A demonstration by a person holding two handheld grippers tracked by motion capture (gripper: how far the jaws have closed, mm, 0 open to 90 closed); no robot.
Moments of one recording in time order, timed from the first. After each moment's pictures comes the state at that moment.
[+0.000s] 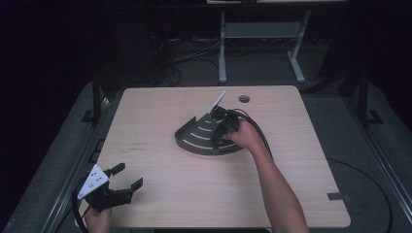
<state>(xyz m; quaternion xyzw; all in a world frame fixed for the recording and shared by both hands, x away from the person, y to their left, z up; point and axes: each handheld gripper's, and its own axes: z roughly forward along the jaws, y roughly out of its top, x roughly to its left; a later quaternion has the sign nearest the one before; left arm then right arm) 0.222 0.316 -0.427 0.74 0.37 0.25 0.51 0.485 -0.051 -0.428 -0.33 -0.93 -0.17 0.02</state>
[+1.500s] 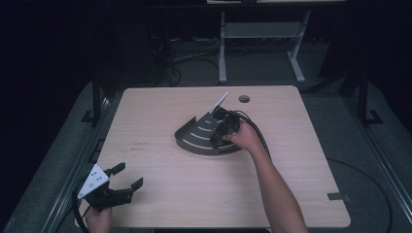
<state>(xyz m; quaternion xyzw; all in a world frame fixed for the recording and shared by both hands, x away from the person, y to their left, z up) 0.222 0.315 -0.427 0.74 0.37 0.25 0.51 0.487 -0.055 -0.435 -0.35 -0.92 -0.19 0.03</state>
